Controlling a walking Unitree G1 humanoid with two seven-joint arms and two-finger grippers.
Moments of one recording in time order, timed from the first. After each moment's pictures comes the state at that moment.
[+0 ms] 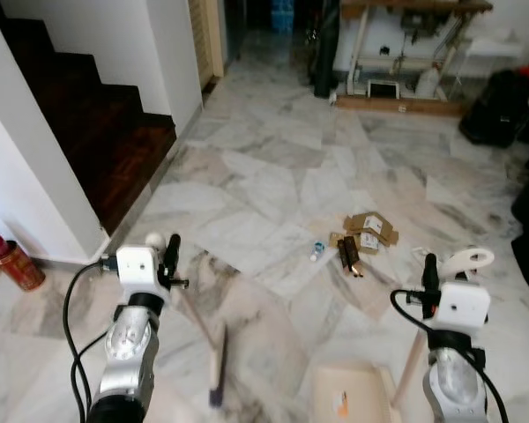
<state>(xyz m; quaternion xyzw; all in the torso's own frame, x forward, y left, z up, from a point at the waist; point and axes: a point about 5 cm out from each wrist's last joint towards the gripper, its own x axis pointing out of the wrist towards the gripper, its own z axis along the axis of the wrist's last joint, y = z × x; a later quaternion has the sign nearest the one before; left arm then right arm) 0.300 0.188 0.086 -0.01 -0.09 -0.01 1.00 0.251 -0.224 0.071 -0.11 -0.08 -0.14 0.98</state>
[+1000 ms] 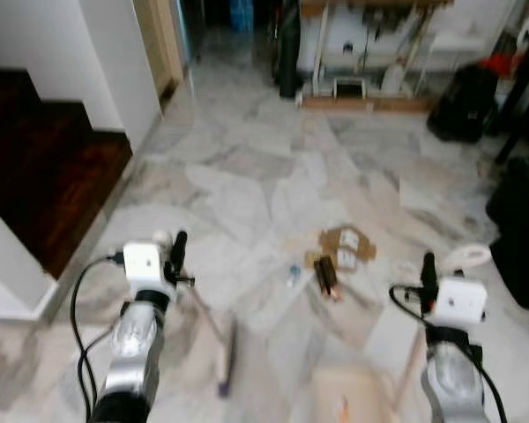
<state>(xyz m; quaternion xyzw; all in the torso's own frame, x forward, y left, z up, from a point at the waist) 0.302 0.182 0.087 -0.02 -0.09 -0.02 1.00 0.256 -0.223 0.068 -0.11 -0.07 -0.14 0.98</state>
